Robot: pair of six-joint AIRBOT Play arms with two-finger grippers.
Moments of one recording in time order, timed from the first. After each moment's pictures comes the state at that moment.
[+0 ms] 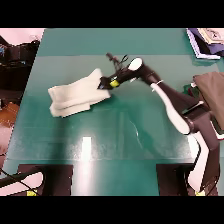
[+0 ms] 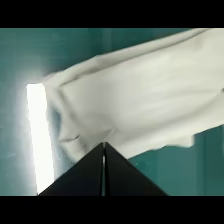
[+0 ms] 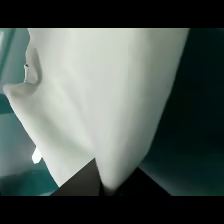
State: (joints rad) left arm 0.12 -1.29 1.75 1.32 -1.48 -1.48; right arm 0.41 -2.03 1.96 -0.72 1.15 1.36
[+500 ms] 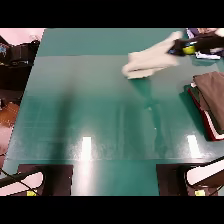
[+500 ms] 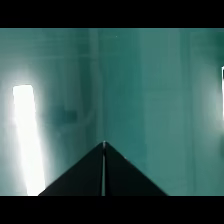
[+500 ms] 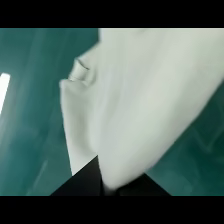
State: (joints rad) left arm 0.12 -1.29 1.75 1.25 -1.49 -1.47; right arm -0.18 -1.74 1.99 -0.99 1.26 1.35
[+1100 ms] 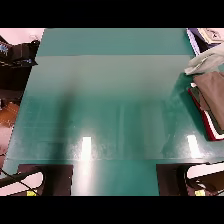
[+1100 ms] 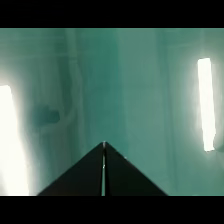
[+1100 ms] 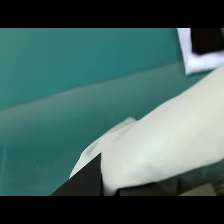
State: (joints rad) left arm 0.12 -1.29 1.75 1.17 -1.50 -1.48; right arm -0.58 -1.68 2.05 -0.95 1.15 1.29
